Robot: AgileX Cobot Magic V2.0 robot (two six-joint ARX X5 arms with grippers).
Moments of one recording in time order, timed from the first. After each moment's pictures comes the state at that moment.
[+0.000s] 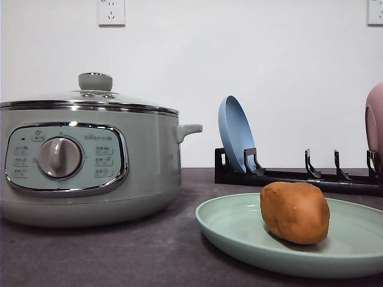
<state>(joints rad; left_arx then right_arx) 0.05 0.01 0.04 -0.18 0.21 0.17 -0.03 0.01 0.02 -0.16 -0.21 0.03</state>
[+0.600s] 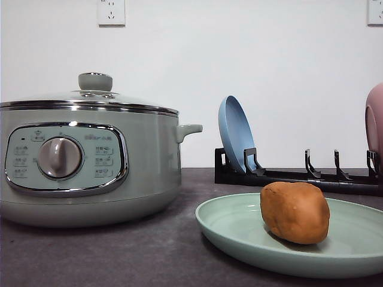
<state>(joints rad) 0.05 0.01 0.04 -0.18 0.21 0.17 -0.03 0.01 0.02 -0.16 -0.21 0.03</state>
